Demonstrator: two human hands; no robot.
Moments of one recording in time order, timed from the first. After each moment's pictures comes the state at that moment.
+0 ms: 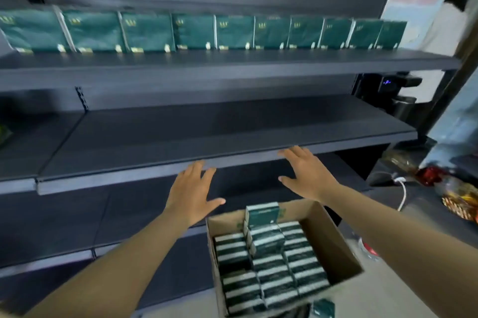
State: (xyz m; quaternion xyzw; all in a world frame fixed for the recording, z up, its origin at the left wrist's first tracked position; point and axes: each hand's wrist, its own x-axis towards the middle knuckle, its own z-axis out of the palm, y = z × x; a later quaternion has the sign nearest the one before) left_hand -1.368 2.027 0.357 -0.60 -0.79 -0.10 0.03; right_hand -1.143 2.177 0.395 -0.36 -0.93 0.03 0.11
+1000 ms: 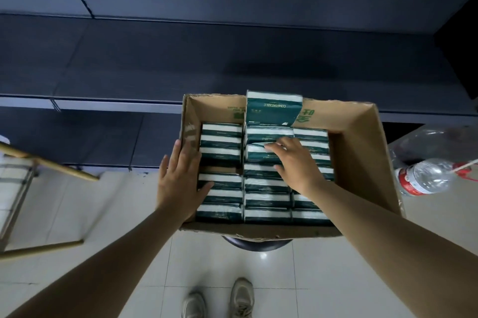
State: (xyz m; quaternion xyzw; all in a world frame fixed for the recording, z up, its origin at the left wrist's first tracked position) left_hand -1.275 2.021 0.027 -0.46 -0.89 -0.07 -0.02; right_hand -1.112 2.242 0.038 -0.23 -0.96 0.12 -0.03
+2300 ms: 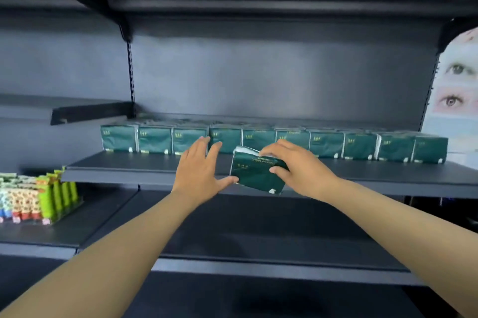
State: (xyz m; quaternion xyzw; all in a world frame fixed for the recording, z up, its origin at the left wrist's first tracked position) left_hand -1.382 2.102 0.575 -0.47 -0.78 -0.22 0.34; right_hand -1.188 2.232 0.625 -0.08 -0.96 0.01 0.27
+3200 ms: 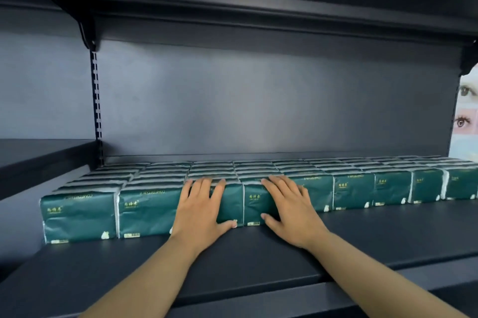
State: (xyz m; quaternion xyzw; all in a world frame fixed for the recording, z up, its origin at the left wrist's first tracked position) left_hand -1.642 2.207 0.560 -0.53 -0.72 -0.18 0.41; right_hand -1.453 2.320 0.574 -0.25 -0.91 -0.14 0.30
